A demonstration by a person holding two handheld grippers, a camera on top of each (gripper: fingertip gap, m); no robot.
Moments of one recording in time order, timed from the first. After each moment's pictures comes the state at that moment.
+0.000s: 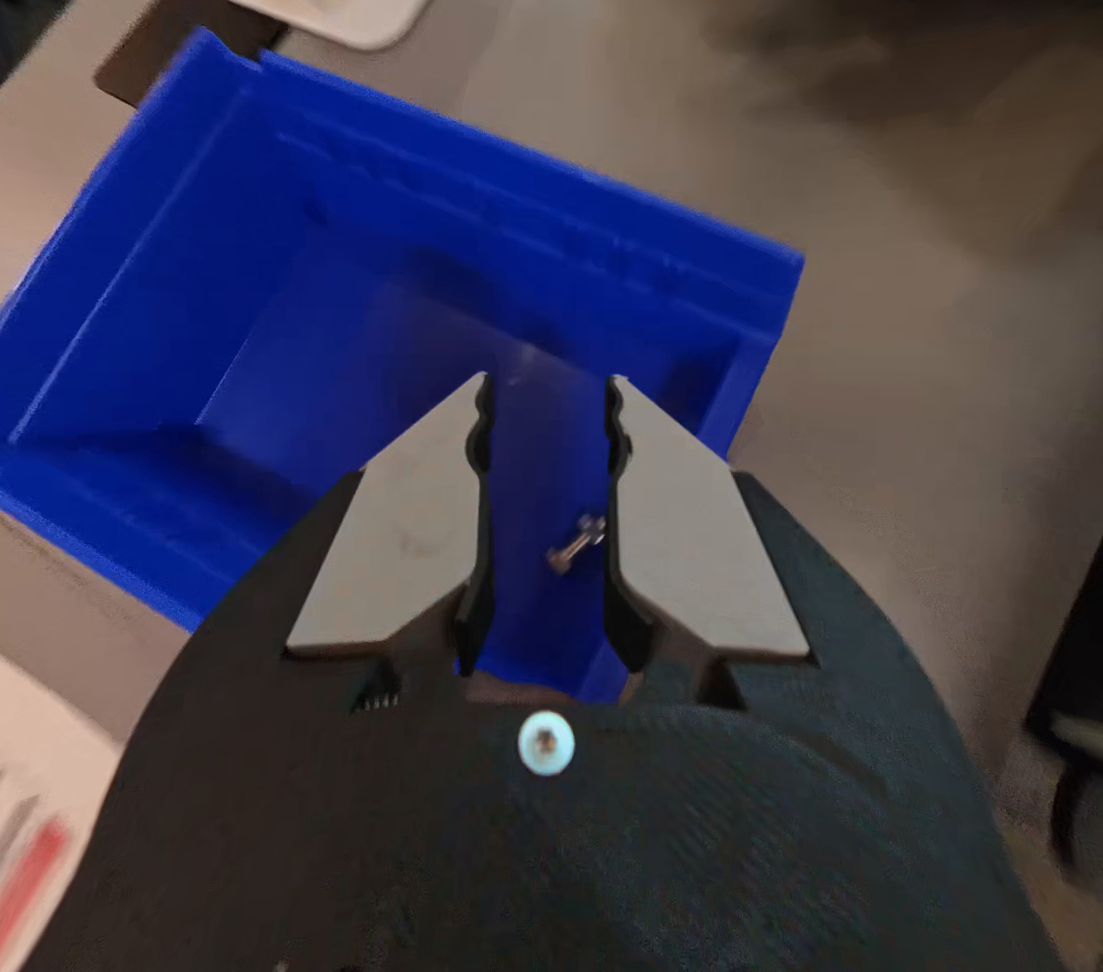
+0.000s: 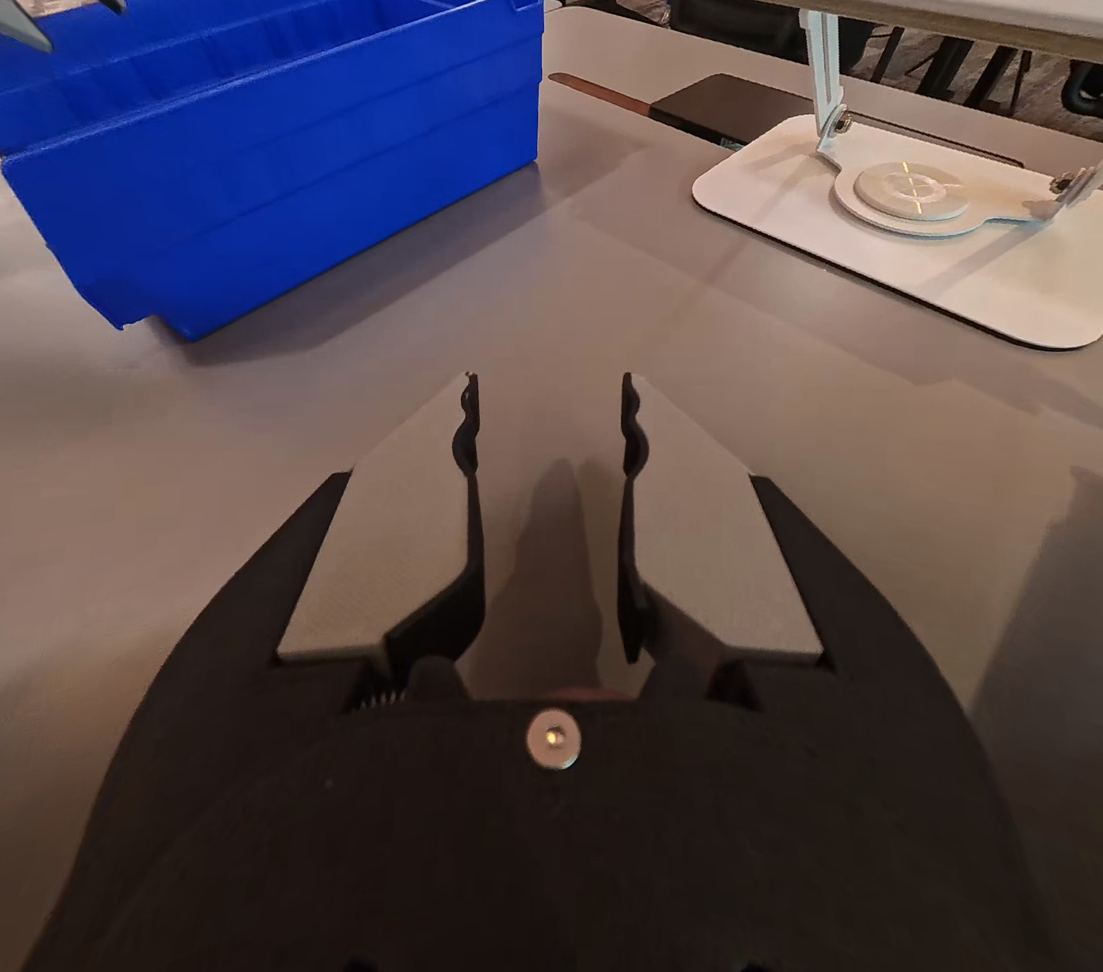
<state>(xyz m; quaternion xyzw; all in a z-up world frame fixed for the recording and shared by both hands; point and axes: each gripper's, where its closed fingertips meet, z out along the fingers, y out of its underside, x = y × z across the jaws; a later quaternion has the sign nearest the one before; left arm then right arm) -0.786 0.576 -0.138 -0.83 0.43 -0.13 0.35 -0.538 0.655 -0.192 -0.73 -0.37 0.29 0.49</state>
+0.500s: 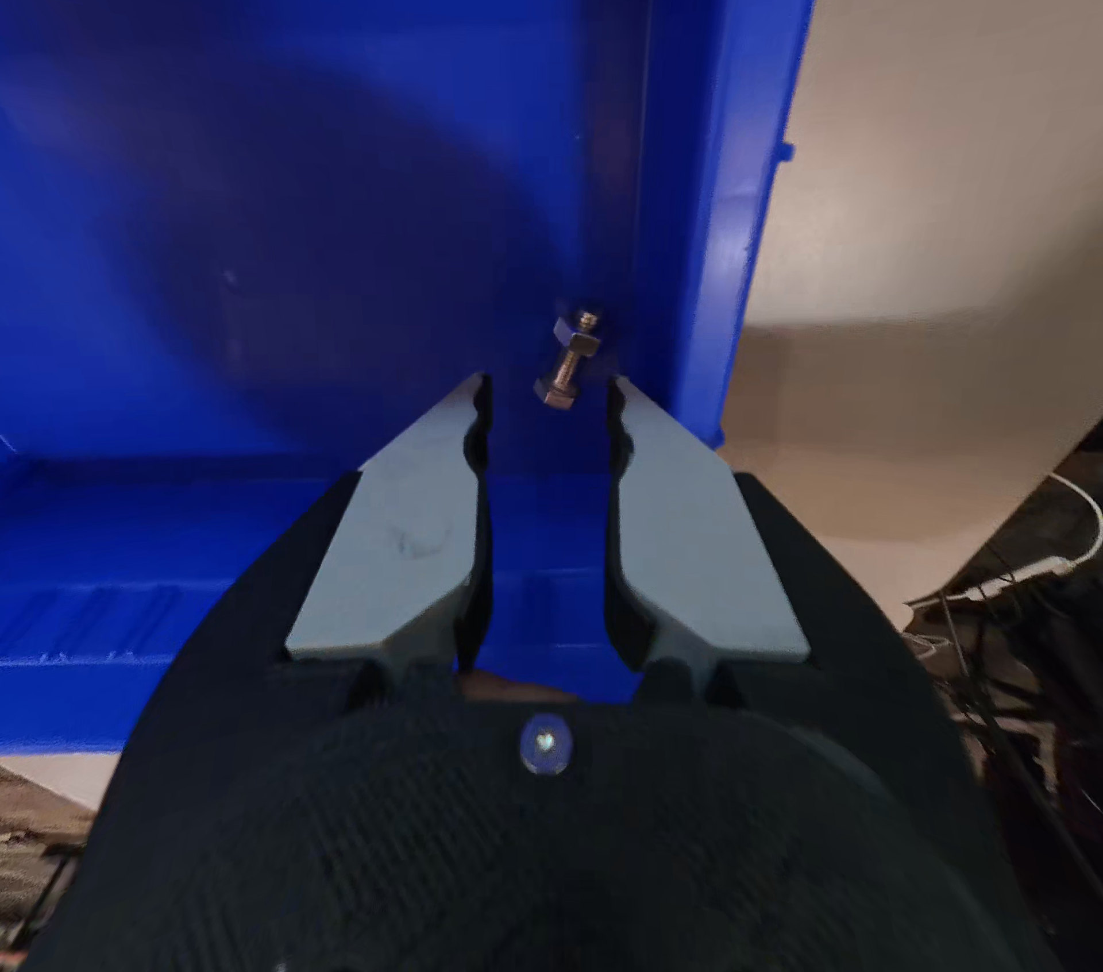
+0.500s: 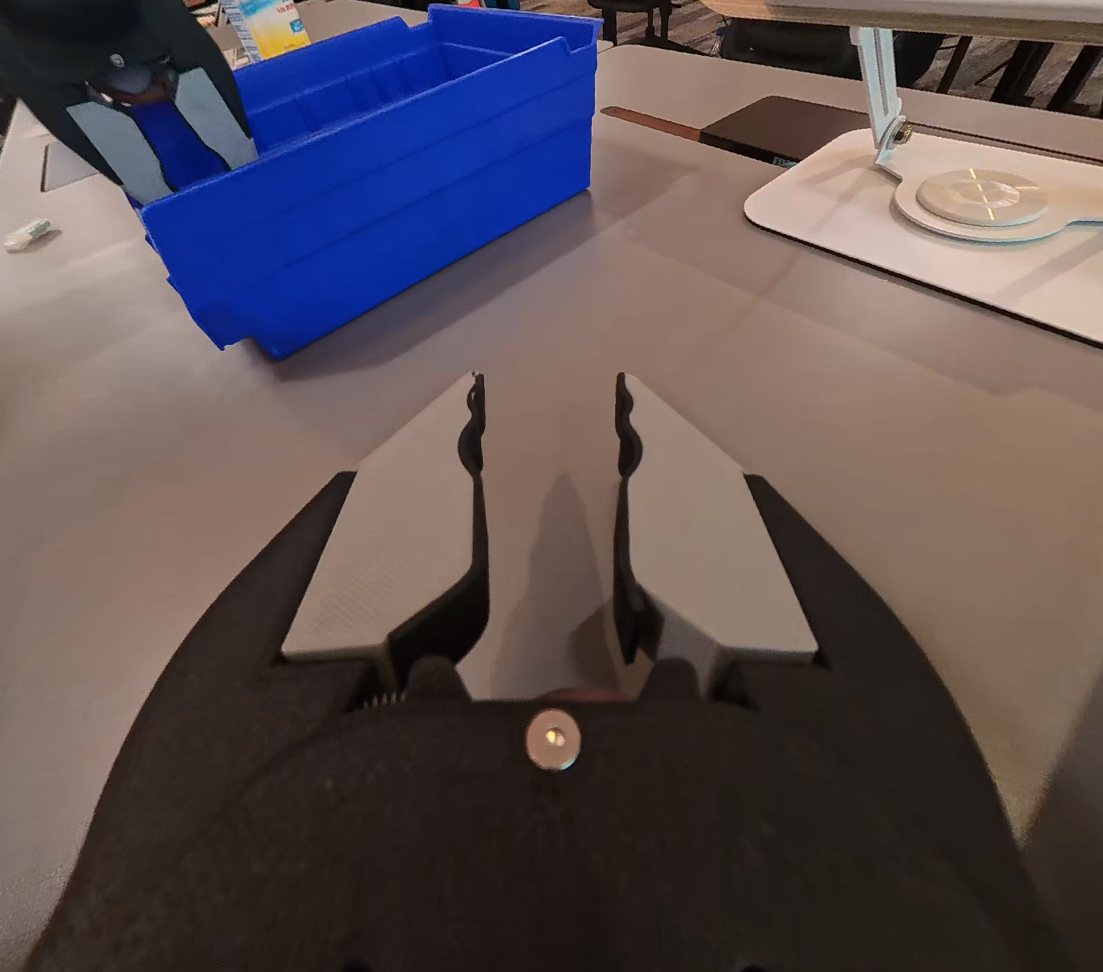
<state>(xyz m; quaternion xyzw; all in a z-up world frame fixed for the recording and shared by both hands) -0.838 0.538 -0.230 -0.76 0.65 0.02 -0.03 -0.544 0.638 -0.182 -0.72 -0.37 0.34 0.48</state>
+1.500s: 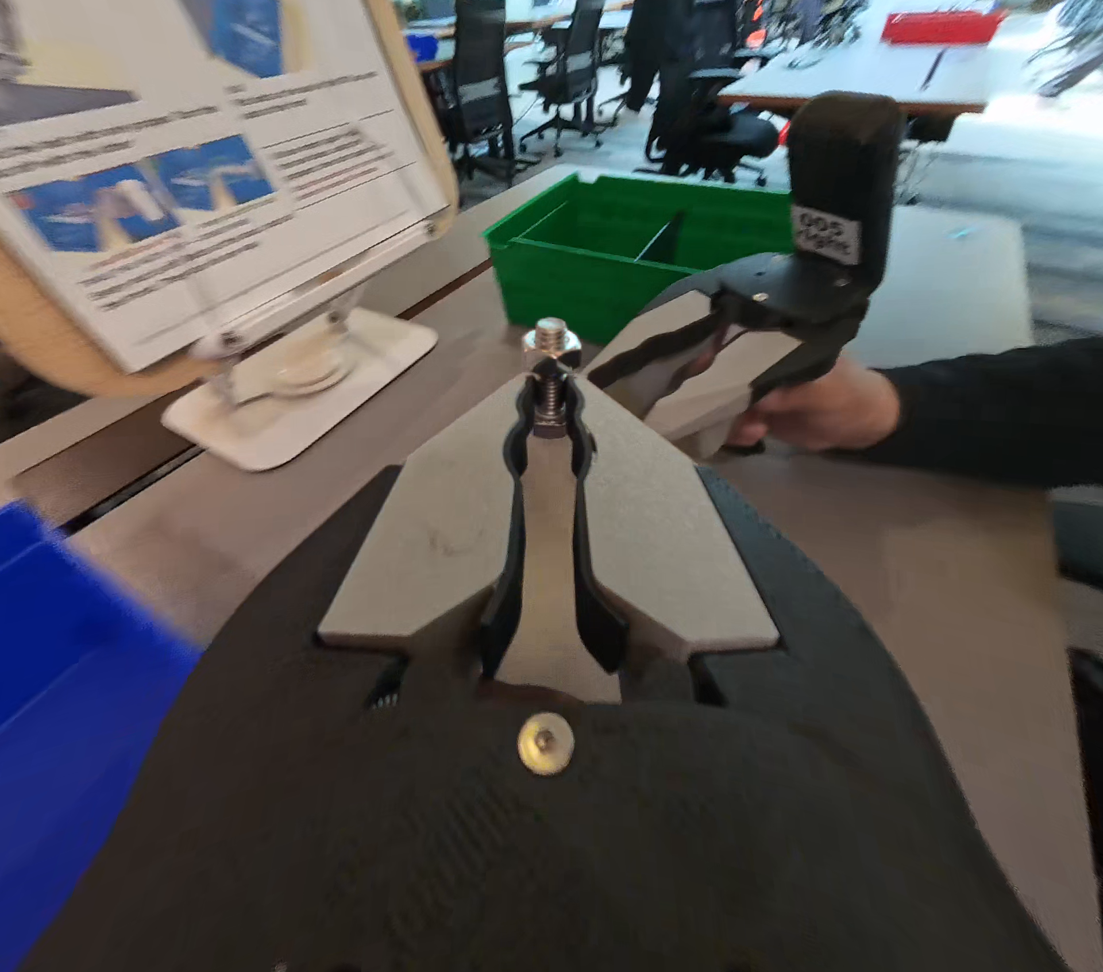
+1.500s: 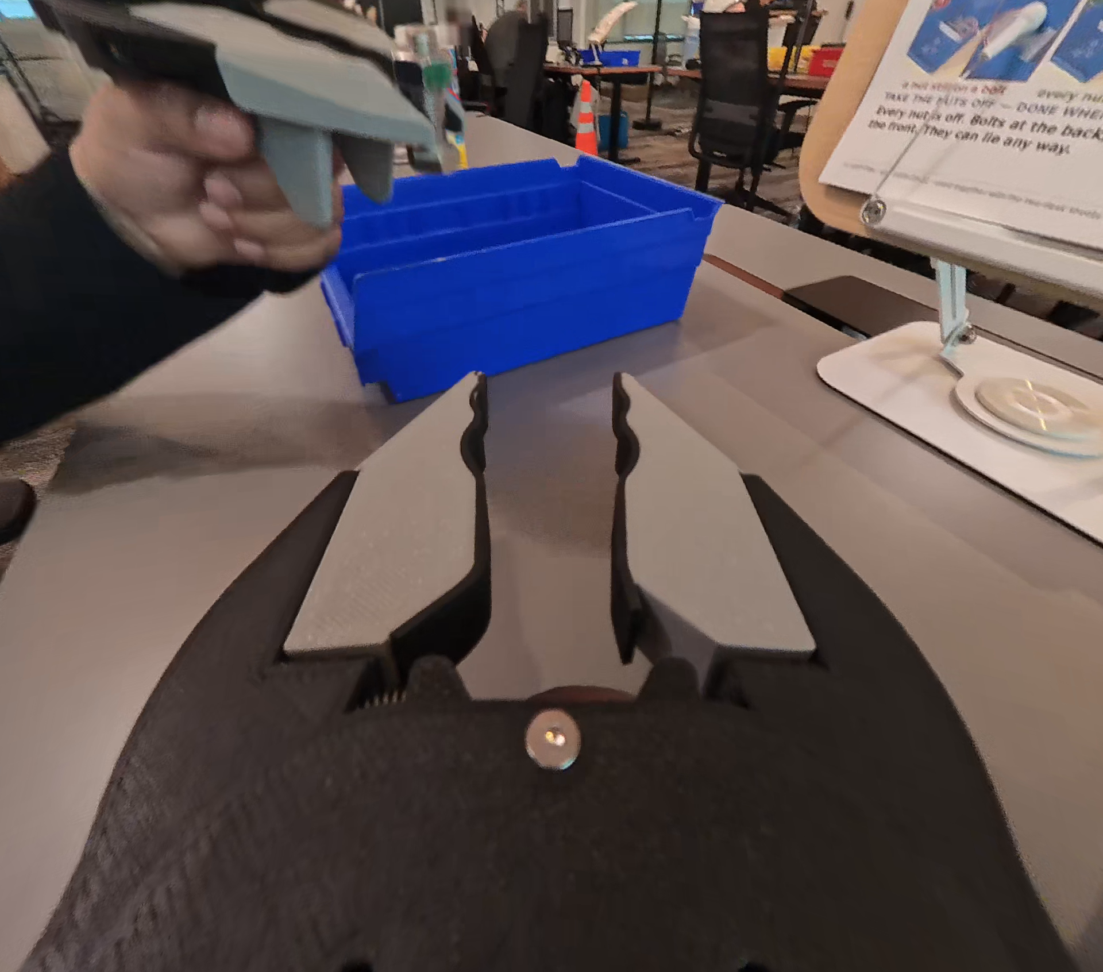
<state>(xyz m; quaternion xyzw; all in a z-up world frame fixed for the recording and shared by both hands) -0.588 0.582 -0.066 -0.69 0.34 -0.25 0.59 -0.554 0.596 -0.129 -0.61 -0.44 0.40 0.54</state>
